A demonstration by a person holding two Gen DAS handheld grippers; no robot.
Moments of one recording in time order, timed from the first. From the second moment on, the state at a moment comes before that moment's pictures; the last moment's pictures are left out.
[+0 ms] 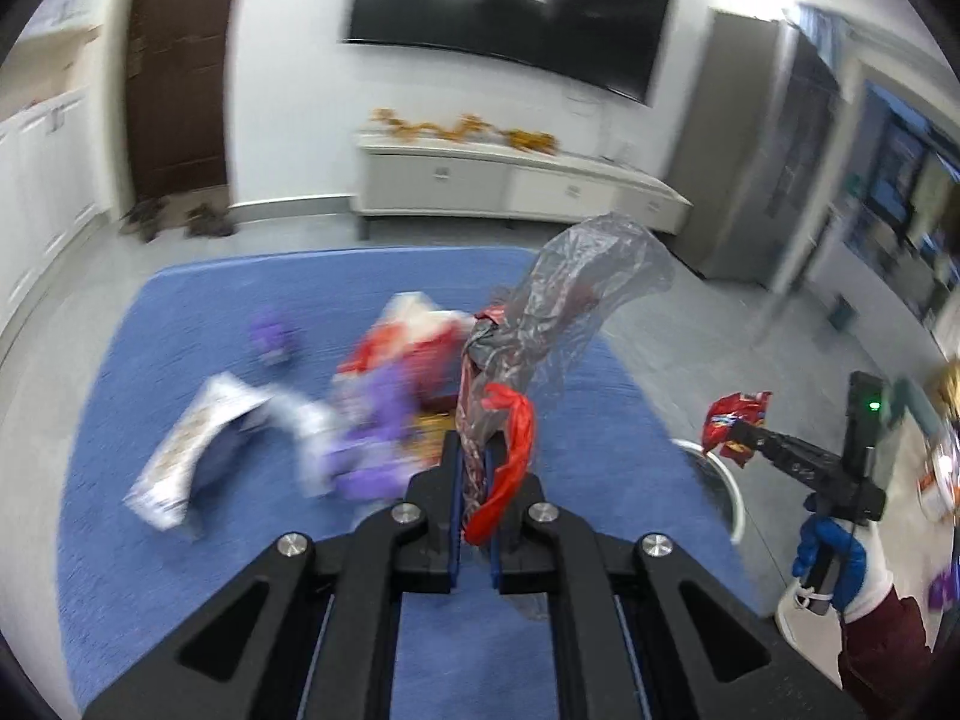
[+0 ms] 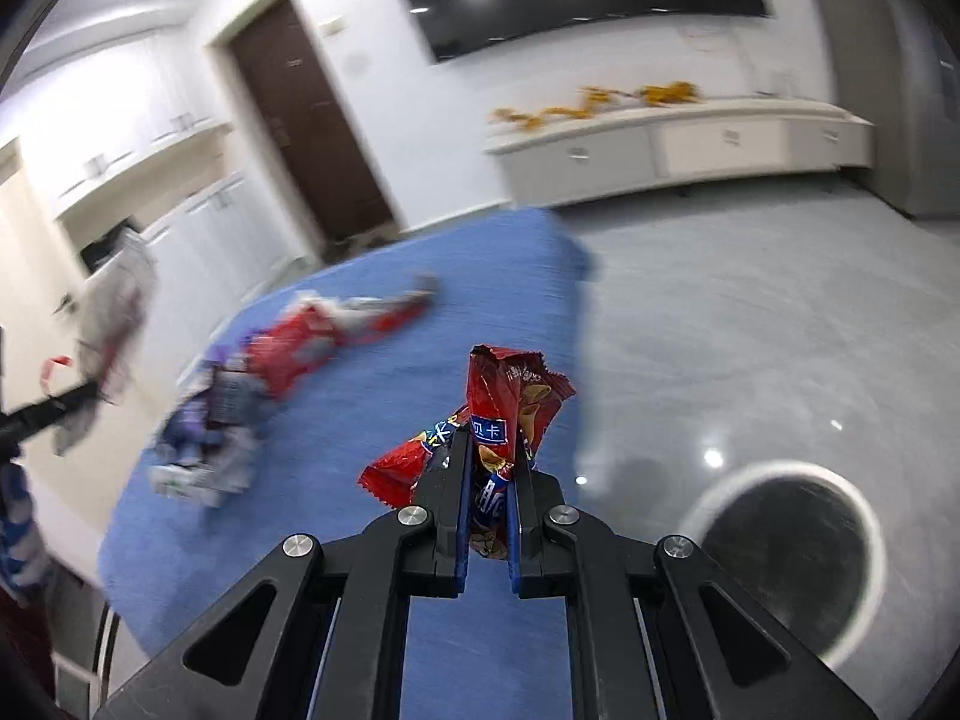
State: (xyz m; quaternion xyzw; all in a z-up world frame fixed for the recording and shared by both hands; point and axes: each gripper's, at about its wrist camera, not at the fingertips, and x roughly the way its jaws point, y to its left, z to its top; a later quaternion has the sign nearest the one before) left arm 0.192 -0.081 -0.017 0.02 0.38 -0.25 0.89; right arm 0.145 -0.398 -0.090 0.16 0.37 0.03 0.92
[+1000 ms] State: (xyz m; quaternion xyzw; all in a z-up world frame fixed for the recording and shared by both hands) left arm 0.196 -0.471 -0.174 0.16 0.53 -0.39 0.74; right arm 0.081 -0.587 -0.248 0.27 0.44 -0.18 0.84
